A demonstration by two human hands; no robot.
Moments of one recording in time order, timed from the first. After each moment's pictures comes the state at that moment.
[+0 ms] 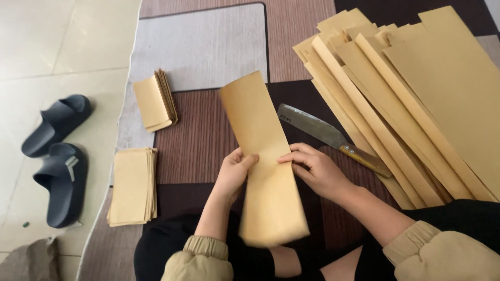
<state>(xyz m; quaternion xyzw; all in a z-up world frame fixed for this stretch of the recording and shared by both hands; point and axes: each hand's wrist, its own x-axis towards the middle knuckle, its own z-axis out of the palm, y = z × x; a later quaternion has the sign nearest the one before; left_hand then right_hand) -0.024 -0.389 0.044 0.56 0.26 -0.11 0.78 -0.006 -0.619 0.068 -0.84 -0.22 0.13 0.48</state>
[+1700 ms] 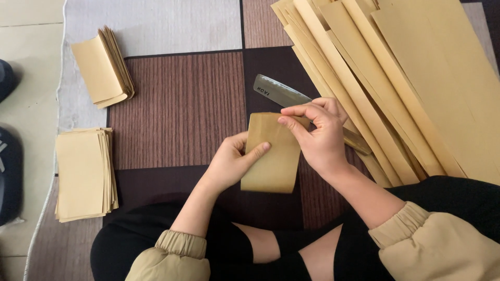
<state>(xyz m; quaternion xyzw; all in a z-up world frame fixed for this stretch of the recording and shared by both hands) -0.028 -0.426 0.076 0.72 0.02 -0.15 0.67 0.003 -0.628 0.094 -0.86 -0.12 -0.15 0.48</state>
